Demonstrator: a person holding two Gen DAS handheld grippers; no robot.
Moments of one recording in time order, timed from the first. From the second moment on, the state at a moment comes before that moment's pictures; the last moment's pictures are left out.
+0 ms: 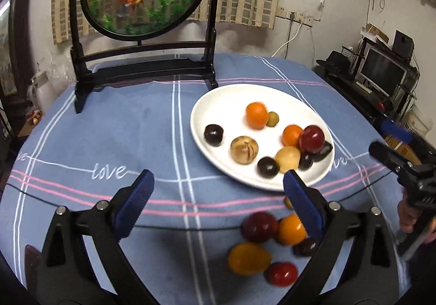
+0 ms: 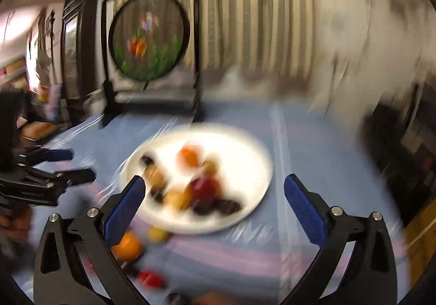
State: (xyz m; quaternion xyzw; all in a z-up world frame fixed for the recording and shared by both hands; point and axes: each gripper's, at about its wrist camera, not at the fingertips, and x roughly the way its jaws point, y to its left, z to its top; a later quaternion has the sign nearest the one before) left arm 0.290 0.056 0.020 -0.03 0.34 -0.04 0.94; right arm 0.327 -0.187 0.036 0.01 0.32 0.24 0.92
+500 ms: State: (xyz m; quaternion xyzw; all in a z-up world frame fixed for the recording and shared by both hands) left arm 0.251 0.089 -0.012 -0.07 0.38 -0.05 0.92; right arm 0.282 -0.188 -0.002 -0.09 0.44 0.28 0.85
